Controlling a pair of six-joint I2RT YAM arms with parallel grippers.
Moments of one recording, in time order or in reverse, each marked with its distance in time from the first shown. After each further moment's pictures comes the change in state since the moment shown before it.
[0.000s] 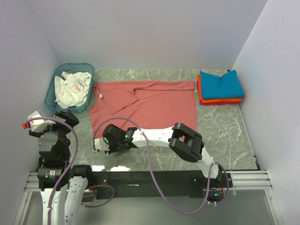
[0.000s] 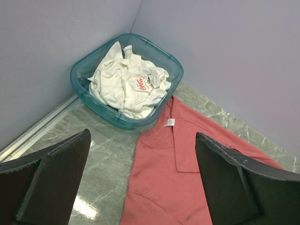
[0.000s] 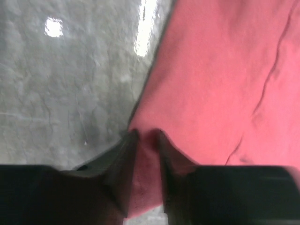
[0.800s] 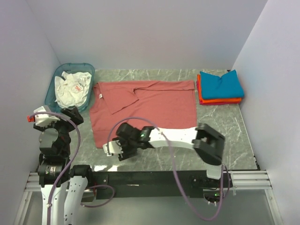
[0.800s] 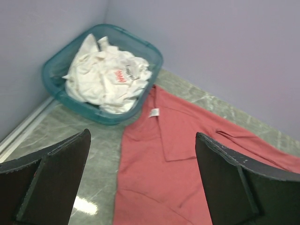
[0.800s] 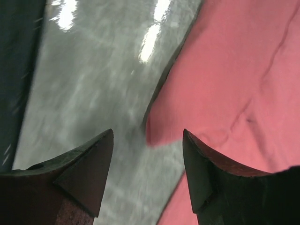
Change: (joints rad) left arm 0.000 0.046 0.006 0.038 0.150 0.031; right arm -0.044 -0.331 -0.279 -0.045 -0.157 -0.151
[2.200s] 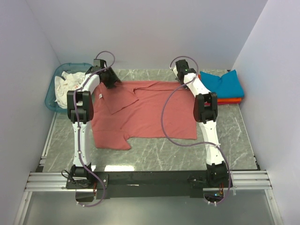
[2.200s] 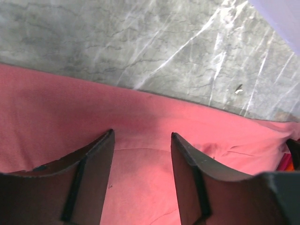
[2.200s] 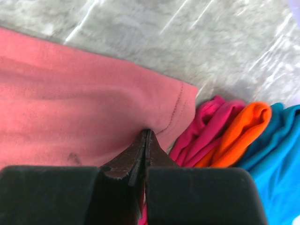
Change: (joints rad) left arm -0.061 2.136 1.331 -0.023 0.574 -0.282; right arm -0.995 0.830 1.115 -0.367 0.627 0.239
